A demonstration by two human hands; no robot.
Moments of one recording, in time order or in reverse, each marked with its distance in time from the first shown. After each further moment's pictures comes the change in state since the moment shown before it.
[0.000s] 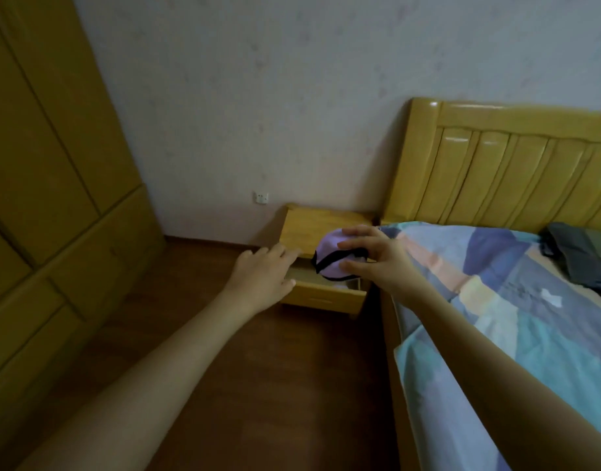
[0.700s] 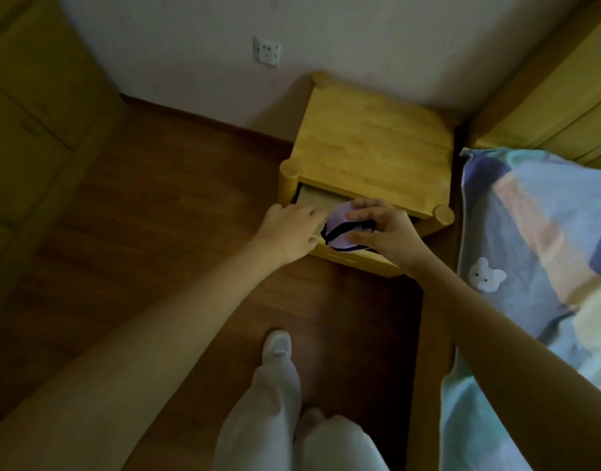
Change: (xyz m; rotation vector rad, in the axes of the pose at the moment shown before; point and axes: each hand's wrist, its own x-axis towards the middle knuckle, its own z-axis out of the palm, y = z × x) left_hand 0.289 -0.132 0.341 -0.172 -0.404 0.012; right_hand 0.288 0.361 0.111 -0.030 -0.251 0.457
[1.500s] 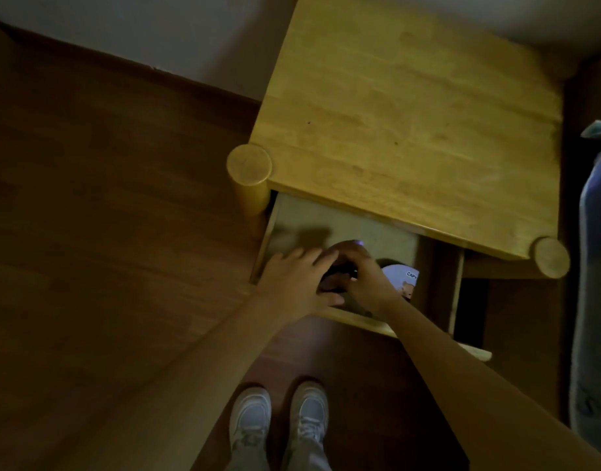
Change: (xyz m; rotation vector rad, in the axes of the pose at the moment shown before) left_hand 0.201 -0.042 0.249 -0.236 -0.212 -0.020; right_hand 0.209 0.277 0.092 -0.090 -0.190 0.130
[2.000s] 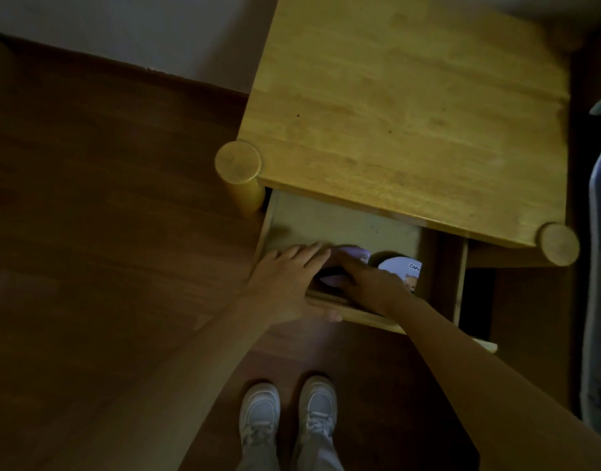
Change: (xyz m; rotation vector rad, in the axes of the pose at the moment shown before) left_hand -0.004 -0.010 0.006 0.045 -0.069 0.065; right_hand -0.004 0.029 -0.005 -0.514 -0.251 0.211
